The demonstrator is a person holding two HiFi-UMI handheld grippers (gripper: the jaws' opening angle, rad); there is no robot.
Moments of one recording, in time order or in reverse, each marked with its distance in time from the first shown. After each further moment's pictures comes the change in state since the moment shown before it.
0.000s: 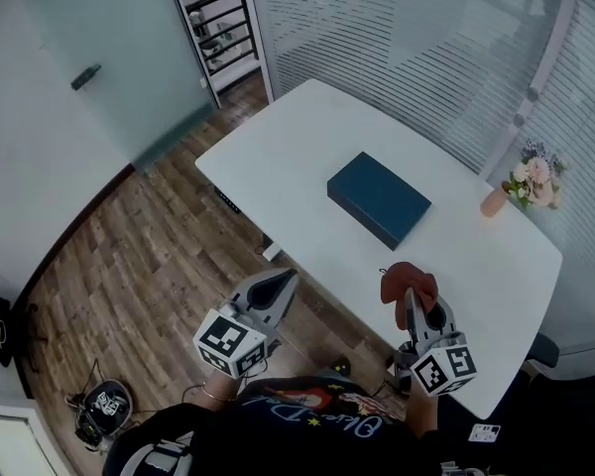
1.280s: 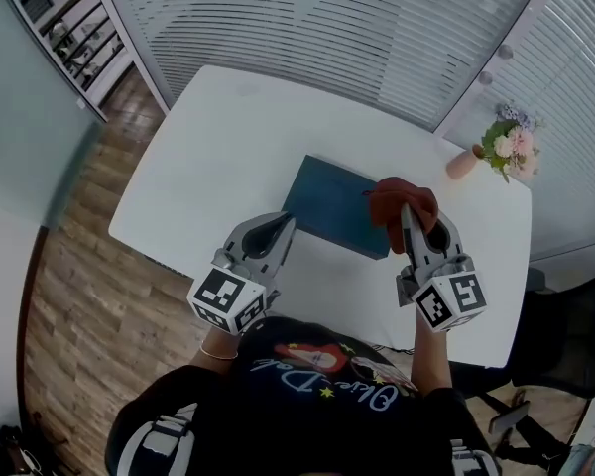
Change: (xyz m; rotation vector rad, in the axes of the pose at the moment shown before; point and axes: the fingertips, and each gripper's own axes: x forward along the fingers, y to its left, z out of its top) left arm 0.224 0.129 0.016 -0.020 -0.013 -0.401; right arm 0.182 -0.092 0.078 -0.227 -0.070 -0.328
